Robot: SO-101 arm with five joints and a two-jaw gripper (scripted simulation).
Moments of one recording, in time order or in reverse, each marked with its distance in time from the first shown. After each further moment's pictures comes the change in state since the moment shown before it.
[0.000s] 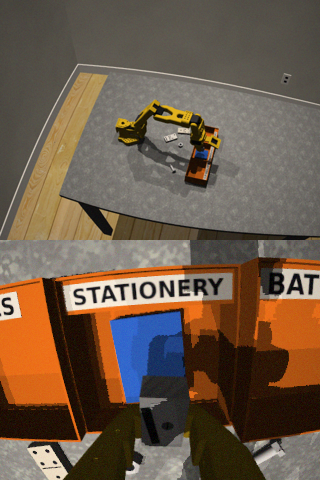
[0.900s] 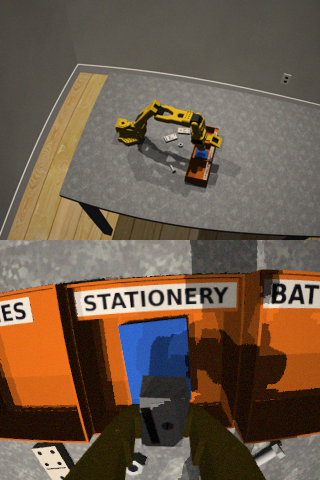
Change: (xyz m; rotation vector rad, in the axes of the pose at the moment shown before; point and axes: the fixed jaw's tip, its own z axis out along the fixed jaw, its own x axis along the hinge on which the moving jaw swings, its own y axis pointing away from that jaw) arm -0.003 0.003 -0.002 -0.003 -0.010 -0.008
